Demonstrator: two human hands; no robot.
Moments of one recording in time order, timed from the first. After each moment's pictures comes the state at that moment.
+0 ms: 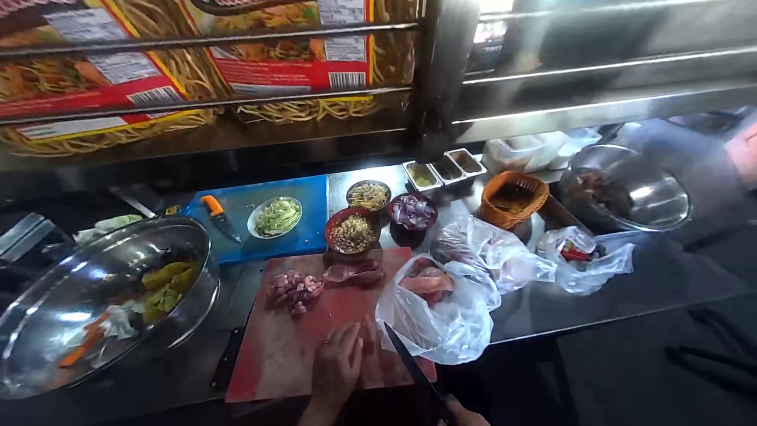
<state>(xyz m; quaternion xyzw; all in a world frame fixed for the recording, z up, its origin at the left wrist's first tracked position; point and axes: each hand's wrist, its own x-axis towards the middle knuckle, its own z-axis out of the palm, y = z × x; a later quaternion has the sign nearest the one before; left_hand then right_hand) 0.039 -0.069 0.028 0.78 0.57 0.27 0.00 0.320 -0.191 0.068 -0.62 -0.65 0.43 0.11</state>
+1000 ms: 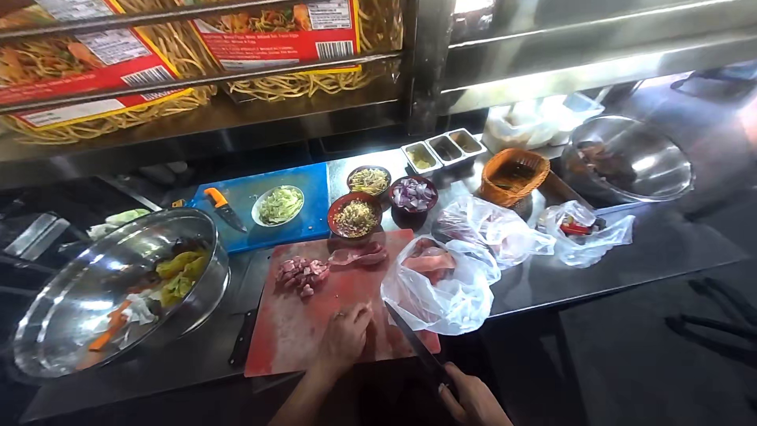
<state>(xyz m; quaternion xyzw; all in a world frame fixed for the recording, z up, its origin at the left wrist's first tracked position) 0.022 -0.056 0.043 0.87 0.47 0.15 0.04 0.314 -0.185 0.070 -0.64 -0.62 0.46 0.05</state>
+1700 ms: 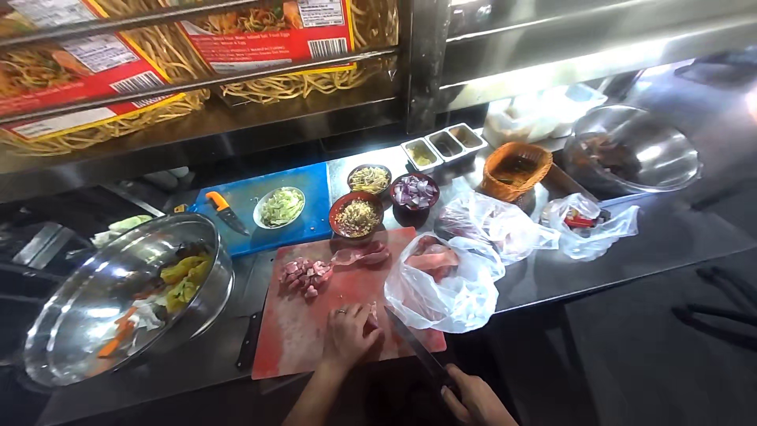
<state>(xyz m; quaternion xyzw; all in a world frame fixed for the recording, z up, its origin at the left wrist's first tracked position) 0.027 -0.050 0.037 0.84 0.53 0.11 0.00 0.310 -0.184 0.062 -0.62 -0.62 0.48 0.05</state>
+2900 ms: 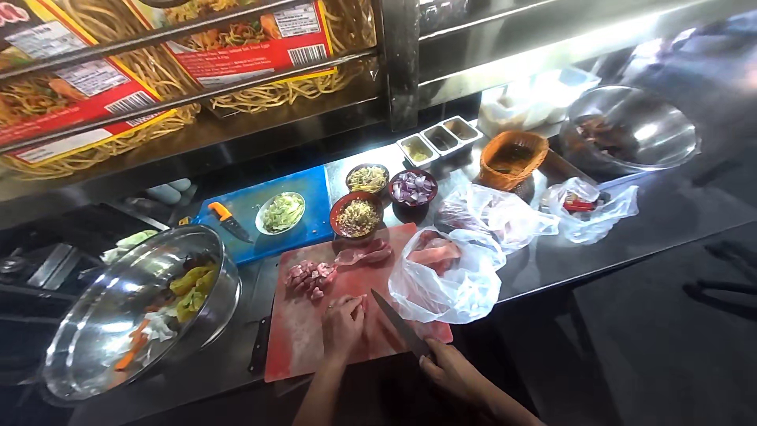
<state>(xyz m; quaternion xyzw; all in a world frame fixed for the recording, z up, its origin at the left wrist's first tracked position) 0.010 -0.032 0.037 0.77 0.59 0.24 0.06 0.270 -0.137 0.063 -0.57 -0.61 0.54 0.09</state>
